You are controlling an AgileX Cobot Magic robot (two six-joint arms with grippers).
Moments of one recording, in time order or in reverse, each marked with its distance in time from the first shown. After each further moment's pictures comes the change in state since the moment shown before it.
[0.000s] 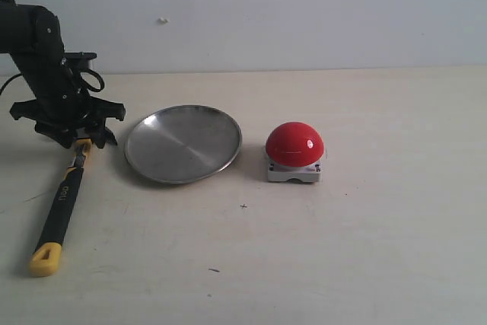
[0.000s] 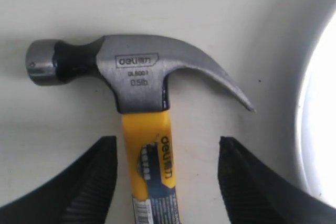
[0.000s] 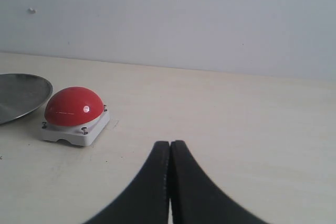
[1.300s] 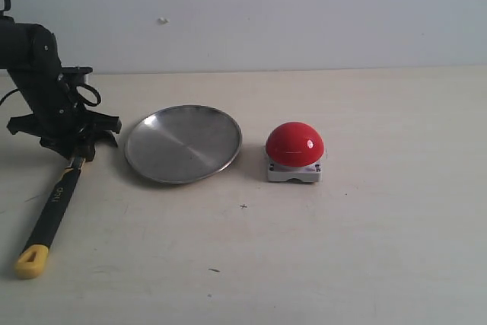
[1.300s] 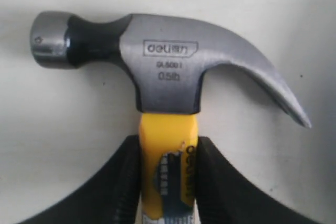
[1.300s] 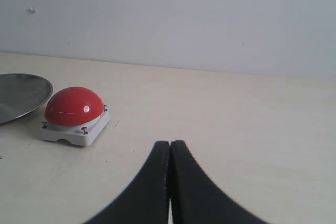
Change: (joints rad) left arm 0.019 0.021 0.060 -0.006 -0.054 0.004; right arm 0.000 0.000 0.000 0.000 0.000 0.000
